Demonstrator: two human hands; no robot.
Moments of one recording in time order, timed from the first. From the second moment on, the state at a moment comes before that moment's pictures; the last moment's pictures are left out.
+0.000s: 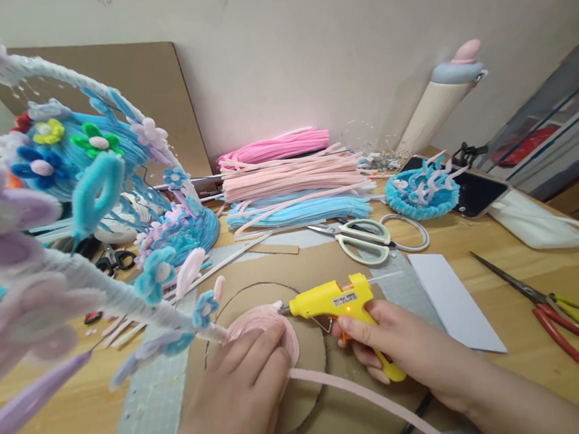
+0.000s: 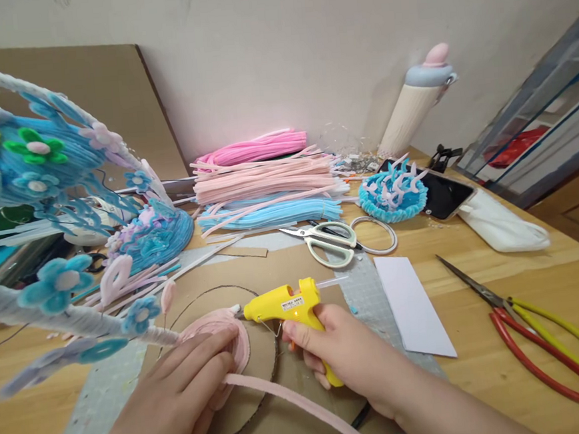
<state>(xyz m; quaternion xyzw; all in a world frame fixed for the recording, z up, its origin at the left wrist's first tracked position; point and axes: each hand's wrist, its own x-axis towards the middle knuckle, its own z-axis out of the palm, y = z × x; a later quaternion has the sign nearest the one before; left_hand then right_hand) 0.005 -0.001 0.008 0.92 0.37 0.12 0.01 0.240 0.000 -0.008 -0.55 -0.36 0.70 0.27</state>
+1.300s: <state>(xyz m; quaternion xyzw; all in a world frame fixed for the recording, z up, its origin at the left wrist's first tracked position) 0.003 -0.004 0.005 0.92 0.38 0.12 0.03 0.245 -0.003 -0.012 -0.58 -0.43 0.65 0.24</state>
